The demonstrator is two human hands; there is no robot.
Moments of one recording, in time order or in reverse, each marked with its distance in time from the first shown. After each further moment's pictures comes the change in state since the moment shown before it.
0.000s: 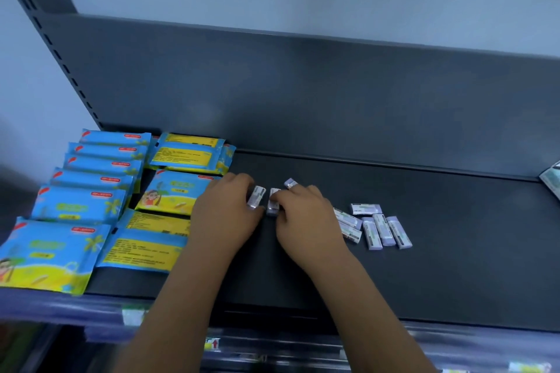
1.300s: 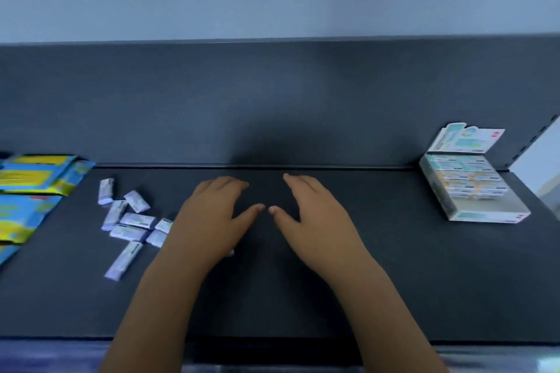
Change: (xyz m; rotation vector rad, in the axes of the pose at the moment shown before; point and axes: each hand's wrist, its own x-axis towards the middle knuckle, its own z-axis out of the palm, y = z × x) left_hand -0.005 0.250 0.116 0.097 -0.145 0.172; right_hand -0.069 0.281 -0.126 0.322 0.025 0.049
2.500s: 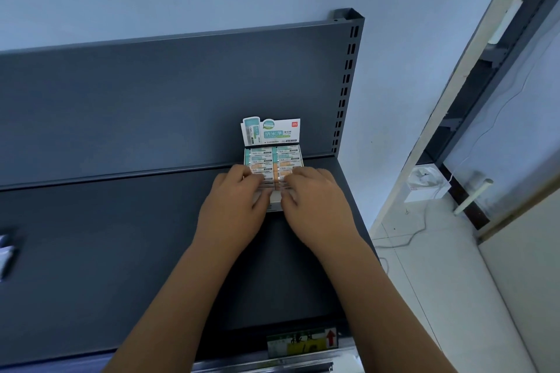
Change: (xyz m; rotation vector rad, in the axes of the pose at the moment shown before) left_hand 0.060 0.329 0.174 -0.055 0.167 0.150; right_hand -0.060 0.281 -0.192 -0.276 0.181 0.086
